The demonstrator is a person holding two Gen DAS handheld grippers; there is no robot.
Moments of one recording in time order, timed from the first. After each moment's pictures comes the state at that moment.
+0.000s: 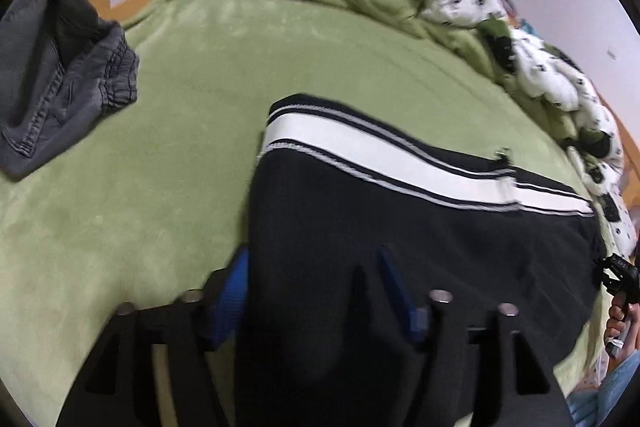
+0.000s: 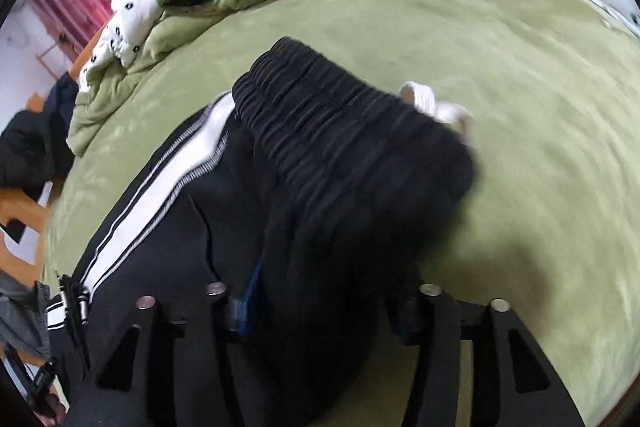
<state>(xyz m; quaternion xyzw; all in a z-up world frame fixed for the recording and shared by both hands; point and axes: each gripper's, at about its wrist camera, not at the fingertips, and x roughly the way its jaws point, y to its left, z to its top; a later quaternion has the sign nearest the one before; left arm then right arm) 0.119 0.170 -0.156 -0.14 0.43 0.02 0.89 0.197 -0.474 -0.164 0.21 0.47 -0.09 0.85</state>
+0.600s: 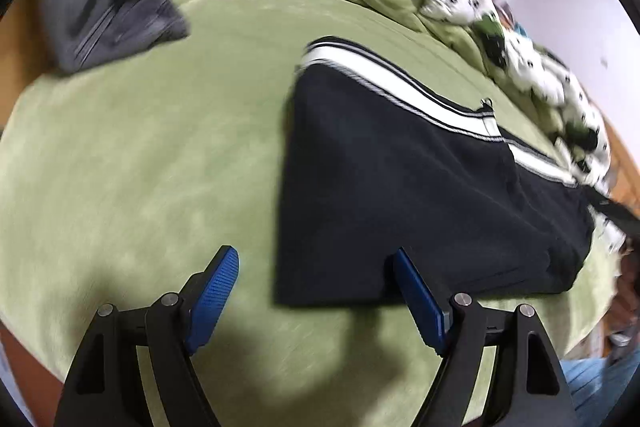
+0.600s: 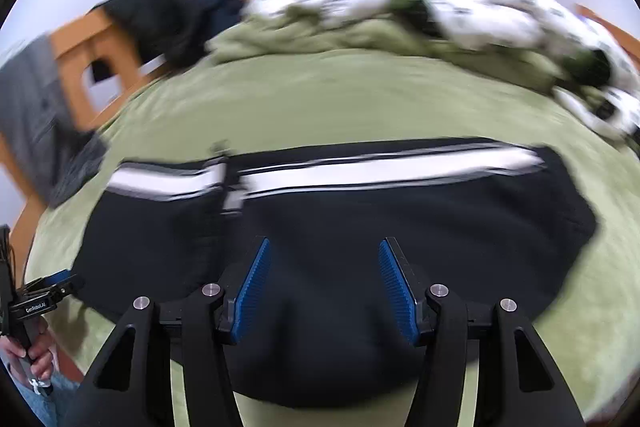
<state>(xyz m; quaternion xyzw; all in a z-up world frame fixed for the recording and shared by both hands) 0.026 0.200 -0.185 -0.19 0.43 0.02 0.88 0.138 -0.190 -0.108 -0.01 0.40 0.14 0.91</state>
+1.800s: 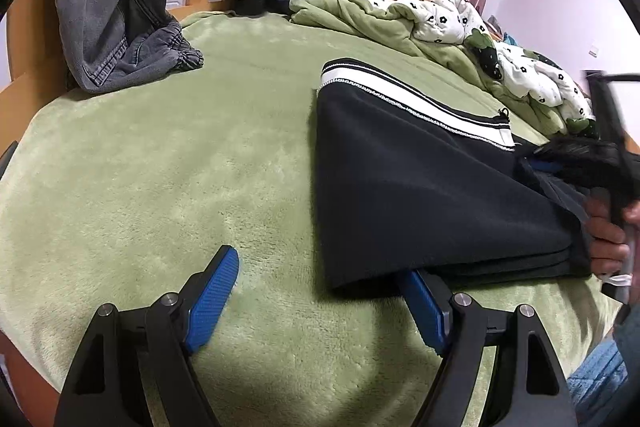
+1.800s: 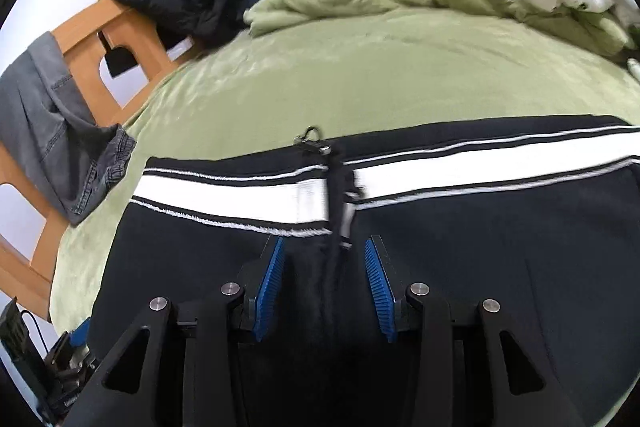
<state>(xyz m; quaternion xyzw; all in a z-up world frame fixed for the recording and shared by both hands) 0.005 0.189 -0.201 -0.13 0.36 0.04 0.92 0.208 -0.112 -0.165 0.03 0.47 0.18 0.87</state>
